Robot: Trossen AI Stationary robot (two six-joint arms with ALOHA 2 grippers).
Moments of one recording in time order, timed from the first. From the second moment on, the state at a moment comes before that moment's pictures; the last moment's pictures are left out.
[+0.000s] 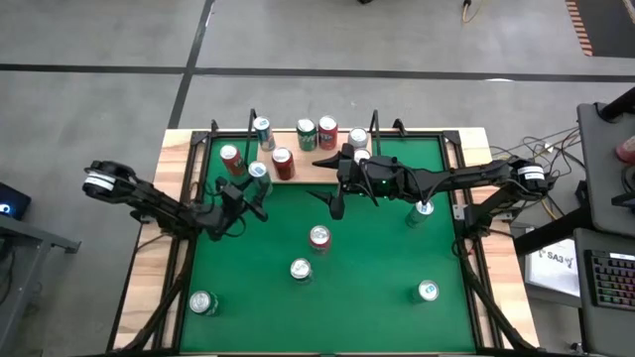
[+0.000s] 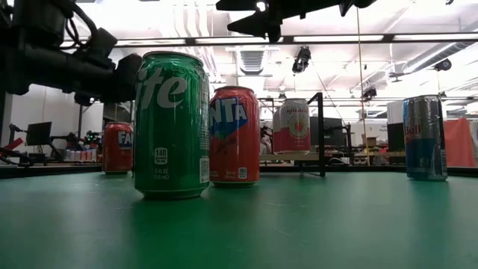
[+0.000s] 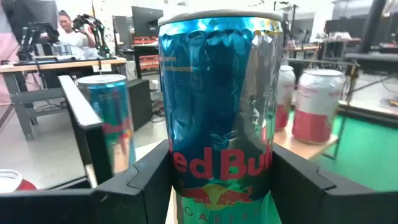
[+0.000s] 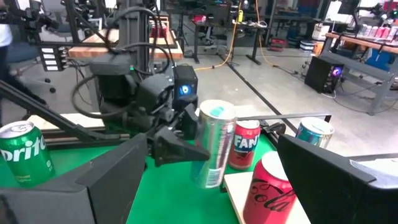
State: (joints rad) left arm -0.19 1.30 0.10 1.24 -1.11 0.01; right arm -0.06 1.52 1.09 0.34 0.12 -0.04
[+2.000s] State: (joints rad) left arm 0.00 1.69 0.13 1.57 -1.08 0.02; right arm -0.06 1.52 1.09 0.36 0.12 -0.06
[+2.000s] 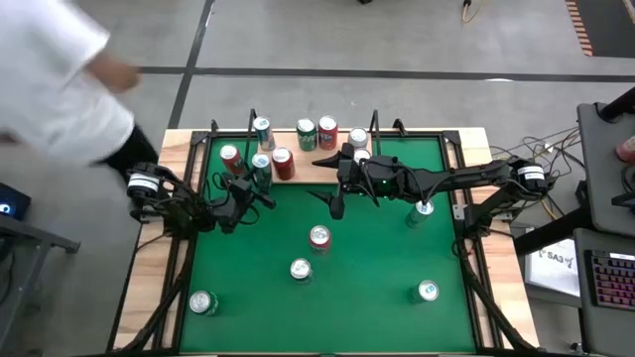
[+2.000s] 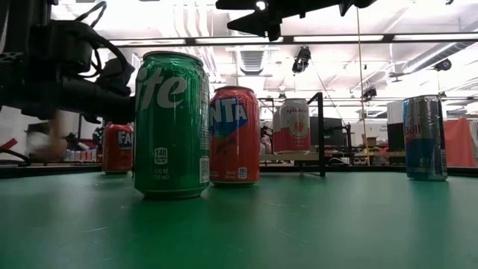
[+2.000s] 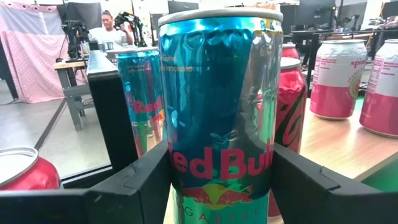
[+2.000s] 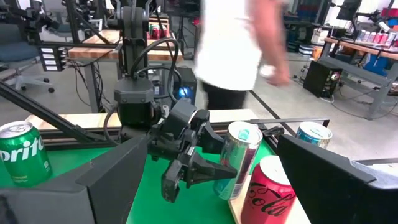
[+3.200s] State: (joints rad) left arm 0.02 1.81 0.20 1.57 -1.11 0.04; right arm -0.06 1.52 1.09 0.35 0.12 -0.06
